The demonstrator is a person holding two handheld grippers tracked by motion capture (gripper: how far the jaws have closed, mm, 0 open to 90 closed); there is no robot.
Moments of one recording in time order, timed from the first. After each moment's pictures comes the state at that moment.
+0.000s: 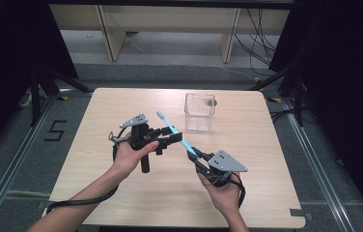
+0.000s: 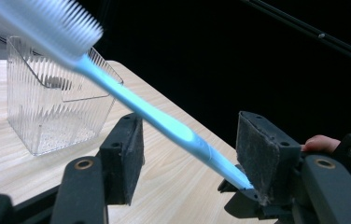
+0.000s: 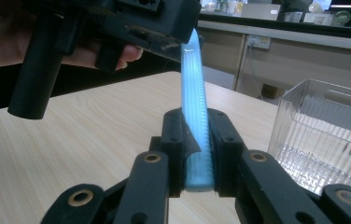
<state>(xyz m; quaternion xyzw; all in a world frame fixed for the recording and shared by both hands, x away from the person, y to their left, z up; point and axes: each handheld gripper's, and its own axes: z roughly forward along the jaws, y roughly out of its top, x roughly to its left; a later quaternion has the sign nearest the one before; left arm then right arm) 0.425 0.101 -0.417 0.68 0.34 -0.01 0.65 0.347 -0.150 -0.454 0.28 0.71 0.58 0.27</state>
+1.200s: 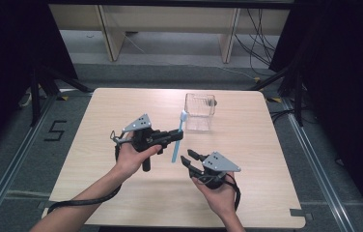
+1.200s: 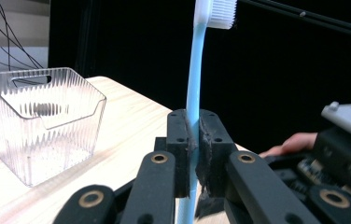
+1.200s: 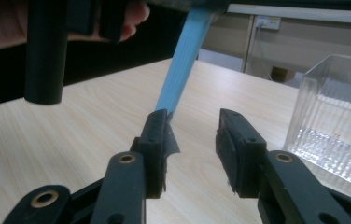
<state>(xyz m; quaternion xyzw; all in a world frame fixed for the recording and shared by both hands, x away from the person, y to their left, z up) 0.417 0.095 -0.411 0.70 0.26 0.04 0.66 0.345 -0.140 -0.460 0.30 0.72 0.57 0.24</state>
